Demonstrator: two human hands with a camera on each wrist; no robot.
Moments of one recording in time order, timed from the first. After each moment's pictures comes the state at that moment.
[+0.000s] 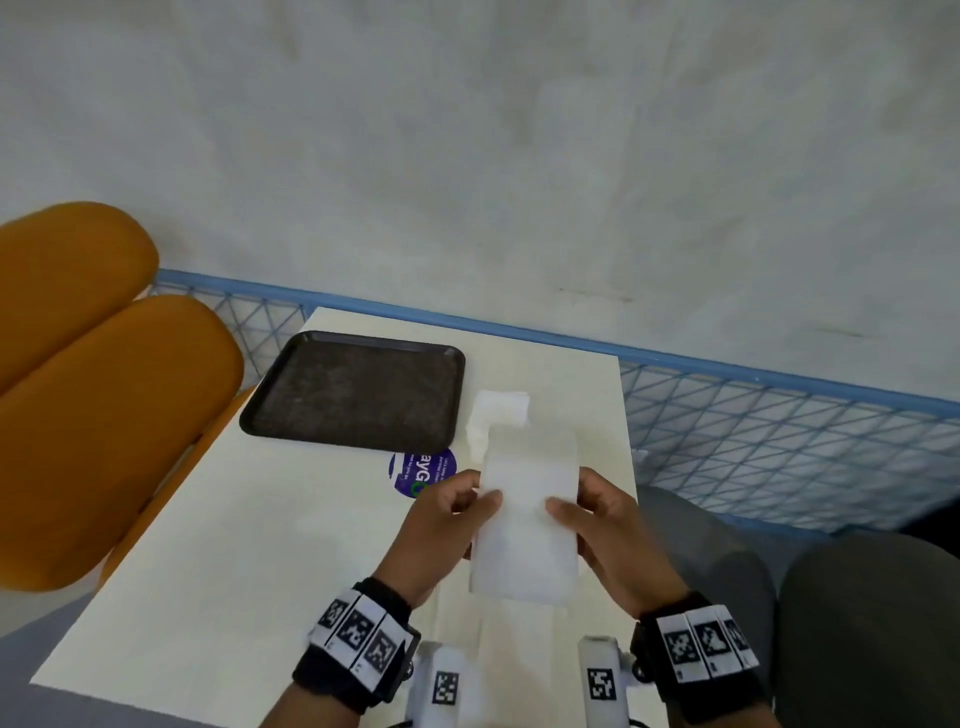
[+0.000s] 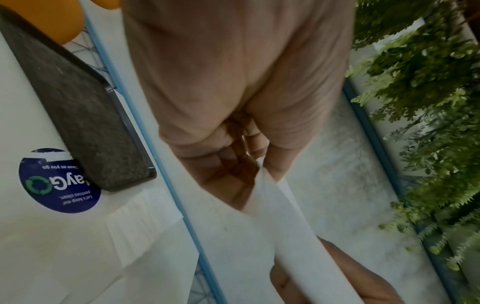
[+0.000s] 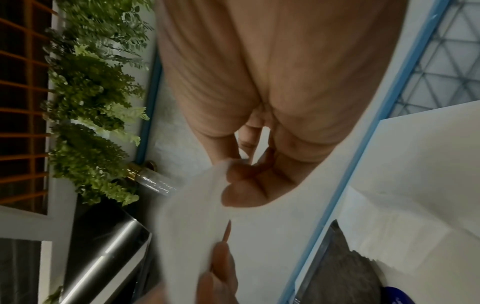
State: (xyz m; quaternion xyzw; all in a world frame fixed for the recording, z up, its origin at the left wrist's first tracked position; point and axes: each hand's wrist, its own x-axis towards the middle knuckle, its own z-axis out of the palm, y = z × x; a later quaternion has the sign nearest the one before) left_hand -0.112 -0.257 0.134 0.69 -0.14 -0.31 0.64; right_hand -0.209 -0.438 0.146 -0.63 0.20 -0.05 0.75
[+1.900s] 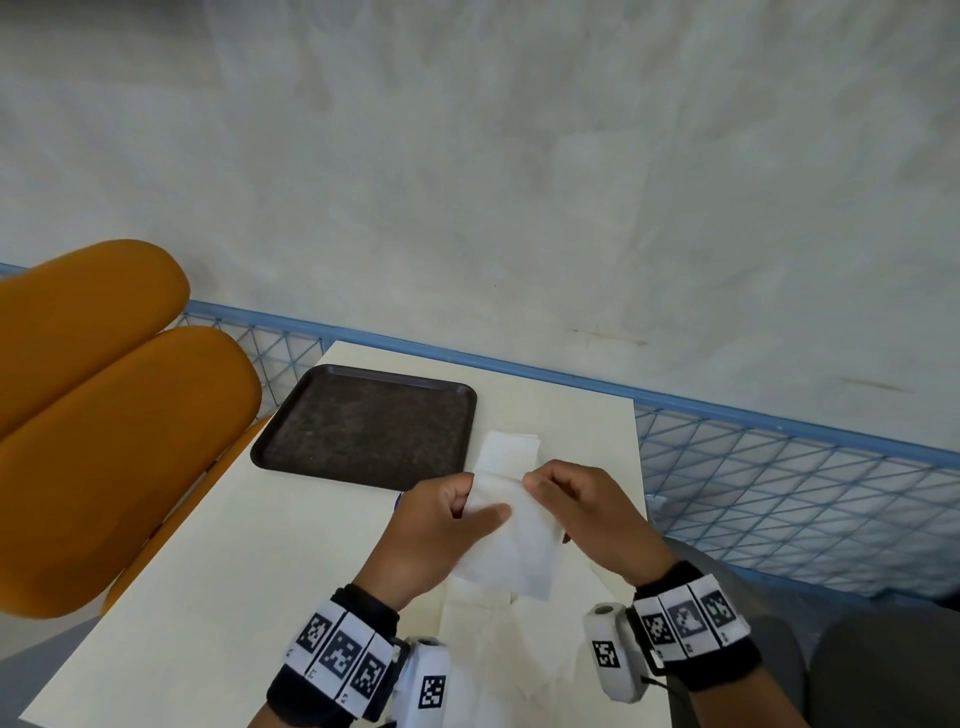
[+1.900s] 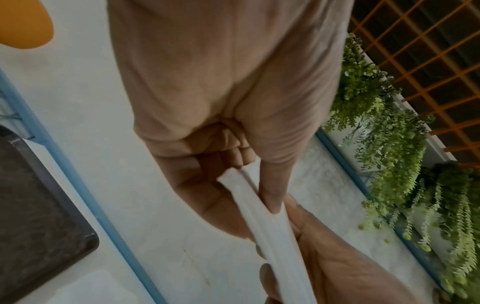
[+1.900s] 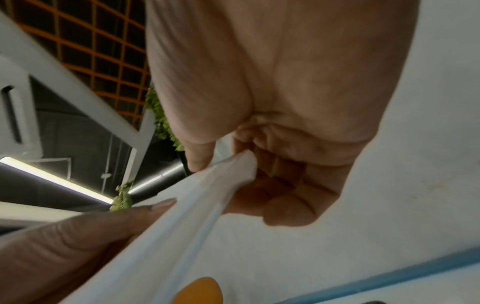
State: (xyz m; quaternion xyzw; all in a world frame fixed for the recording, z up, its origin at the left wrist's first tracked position) left_hand -0.083 -0.265 0.183 0.75 -0.20 -0.22 0.59; right_hand -0.144 -0.464 0.185 -0.86 0.05 -0.04 0.51
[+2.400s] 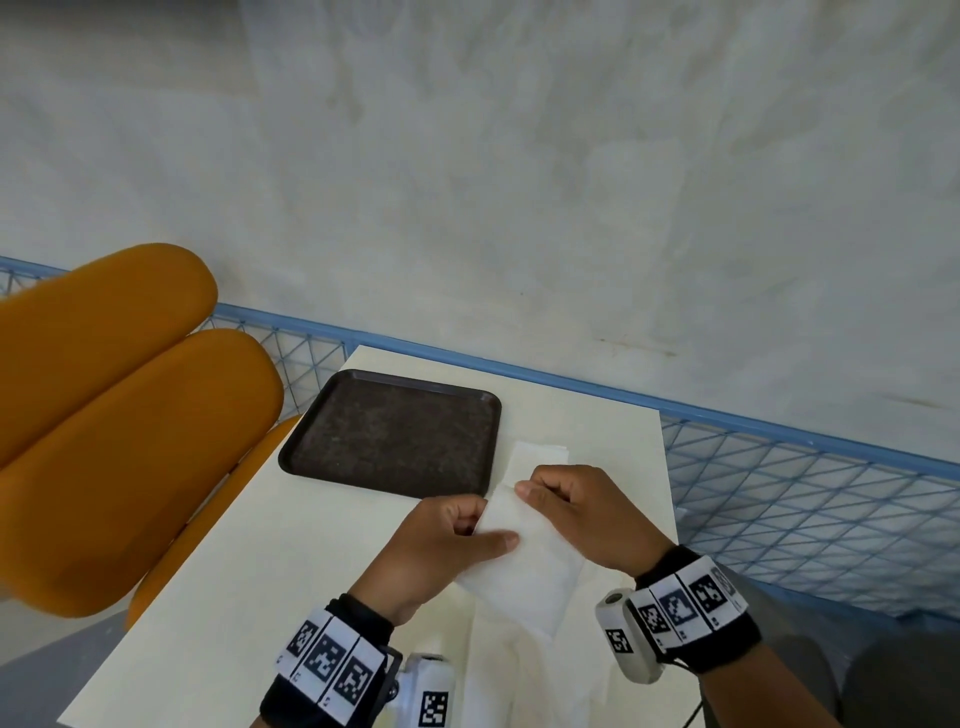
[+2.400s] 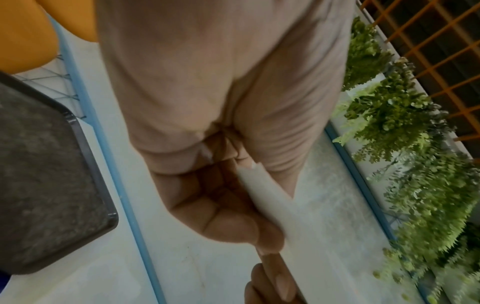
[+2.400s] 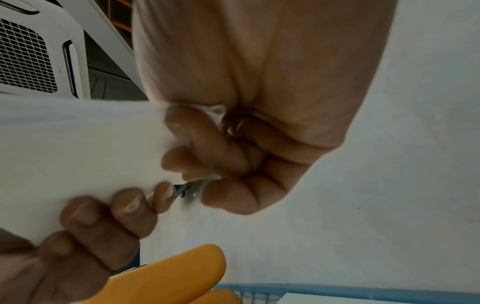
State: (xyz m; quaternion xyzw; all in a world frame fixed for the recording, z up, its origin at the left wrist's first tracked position) left_hand -0.064 -0.227 0.183 0.69 -0.16 -0.31 0.63; right_hand -0.102 -0.435 0.189 -0.91 -0.04 -0.04 0.40
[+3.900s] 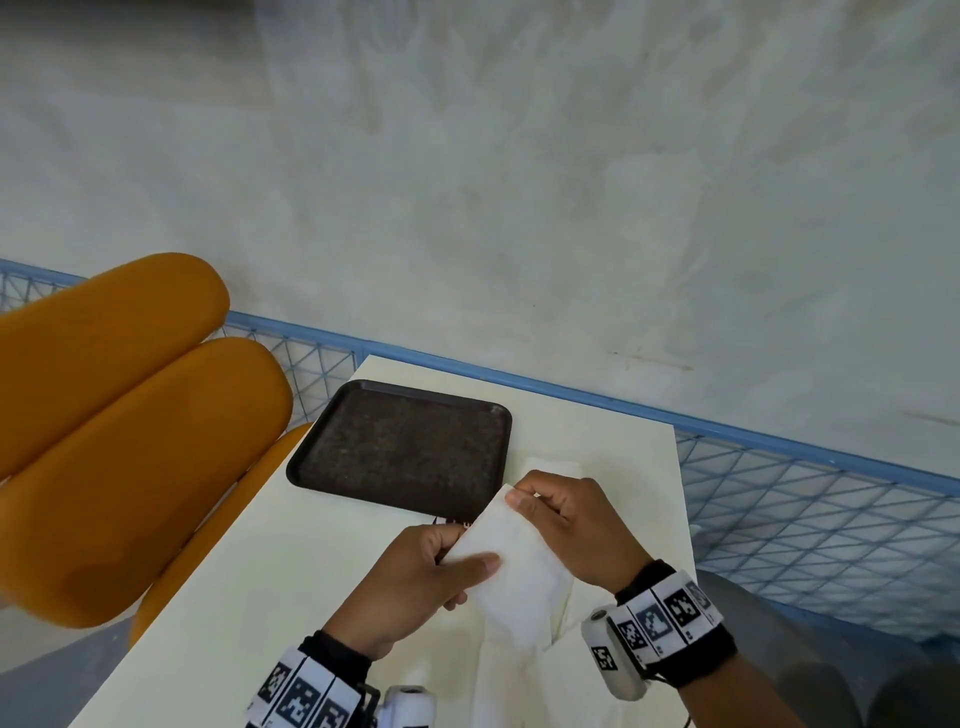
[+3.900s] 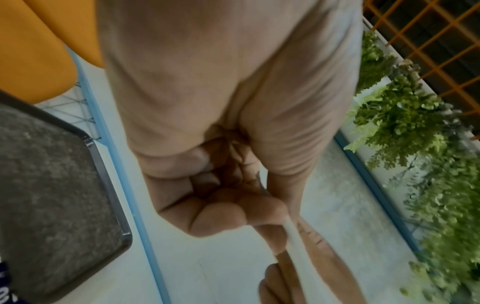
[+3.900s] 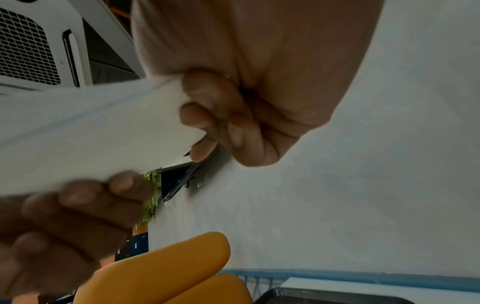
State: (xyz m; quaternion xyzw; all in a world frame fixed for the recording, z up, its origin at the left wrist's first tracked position) left_hand -0.049 -0.205 0.172 0.75 -0.15 -0.29 0.58; right_hand -0.076 -0.419 0.175 -0.90 -0.04 -0.07 0.43
